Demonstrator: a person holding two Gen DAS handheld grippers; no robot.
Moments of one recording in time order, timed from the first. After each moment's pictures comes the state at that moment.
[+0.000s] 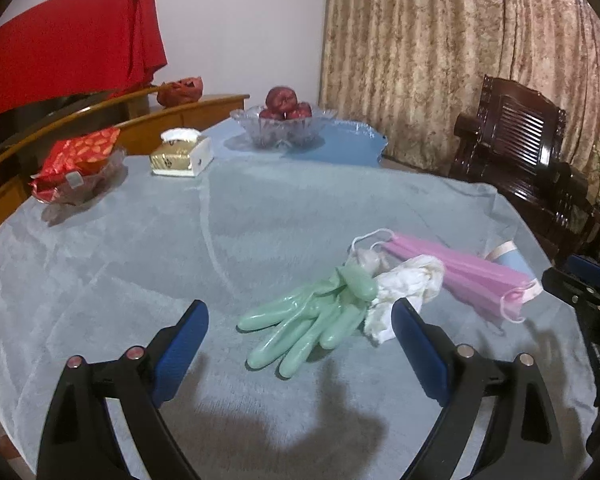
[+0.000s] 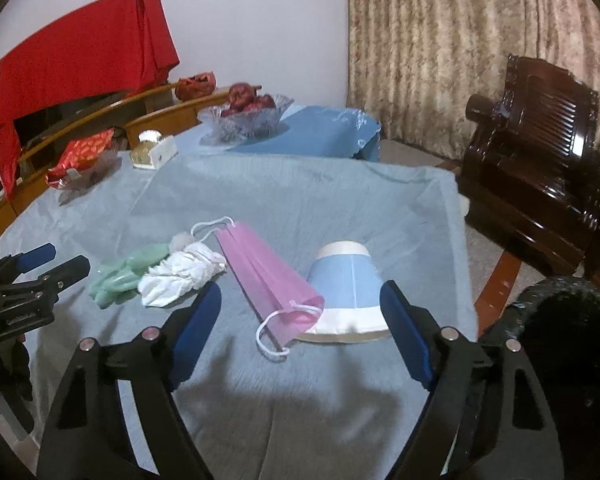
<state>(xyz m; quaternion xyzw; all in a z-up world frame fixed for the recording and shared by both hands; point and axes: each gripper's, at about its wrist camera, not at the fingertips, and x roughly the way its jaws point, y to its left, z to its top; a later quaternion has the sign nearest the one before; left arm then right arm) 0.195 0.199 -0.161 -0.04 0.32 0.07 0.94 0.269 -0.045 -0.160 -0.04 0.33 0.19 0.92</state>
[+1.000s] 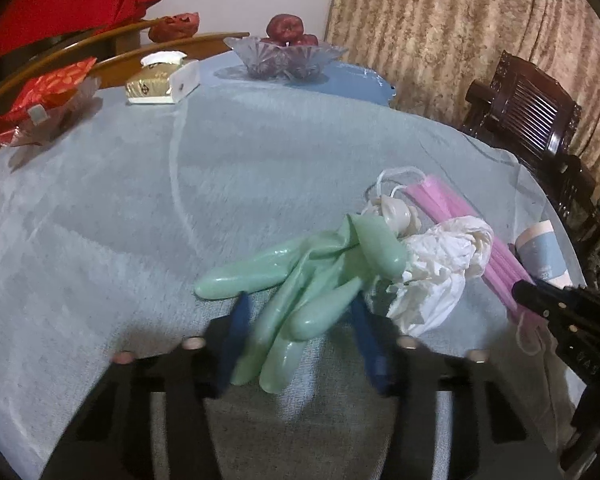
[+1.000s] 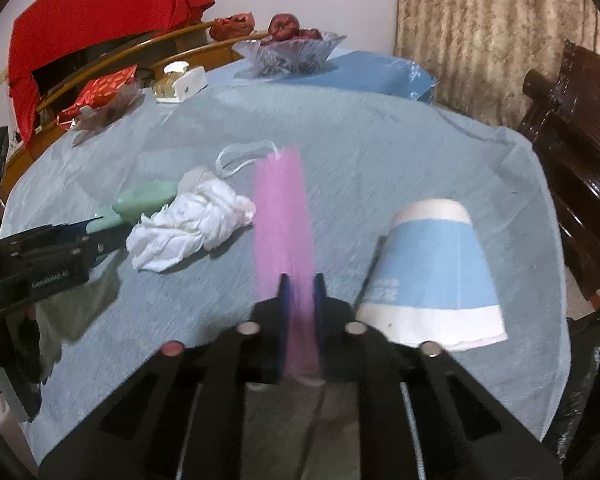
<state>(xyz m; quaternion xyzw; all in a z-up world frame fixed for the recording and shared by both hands) 0.244 0.211 -0.209 -0.10 0.41 0.05 0.91 0.300 0.000 -0.210 -0.09 0.41 0.26 0.87</state>
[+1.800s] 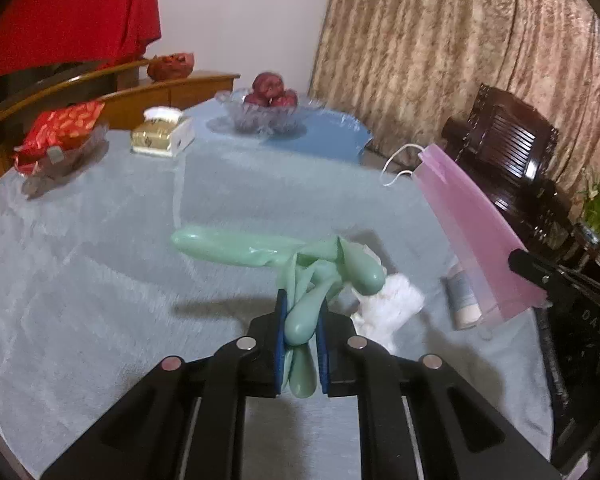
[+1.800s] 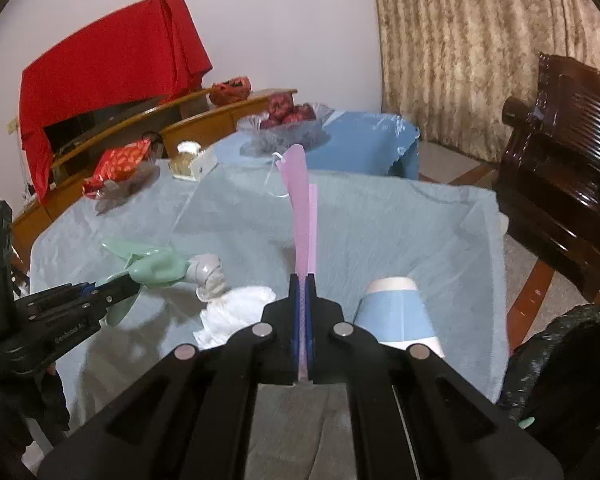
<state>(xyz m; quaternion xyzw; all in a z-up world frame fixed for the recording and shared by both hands) 0.198 0.185 -0.138 -0.10 0.34 0.04 0.94 0.267 -0.032 -0.121 -0.02 0.32 0.26 0.91</state>
